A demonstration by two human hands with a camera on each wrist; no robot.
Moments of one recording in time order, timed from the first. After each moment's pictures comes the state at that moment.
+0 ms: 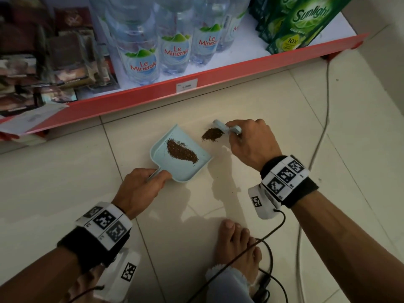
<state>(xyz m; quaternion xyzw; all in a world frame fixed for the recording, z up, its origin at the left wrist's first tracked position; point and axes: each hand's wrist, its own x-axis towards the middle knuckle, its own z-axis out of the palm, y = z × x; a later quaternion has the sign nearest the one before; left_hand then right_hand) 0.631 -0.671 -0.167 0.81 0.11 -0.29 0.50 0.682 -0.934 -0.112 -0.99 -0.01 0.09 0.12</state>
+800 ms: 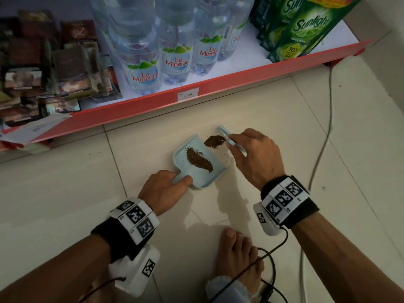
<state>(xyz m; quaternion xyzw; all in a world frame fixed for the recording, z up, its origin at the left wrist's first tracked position) 0.645 -0.710 -0.173 0.85 0.07 -0.30 0.43 0.666 -0.938 -0.121 -0.99 -0.04 -0.02 0.10</state>
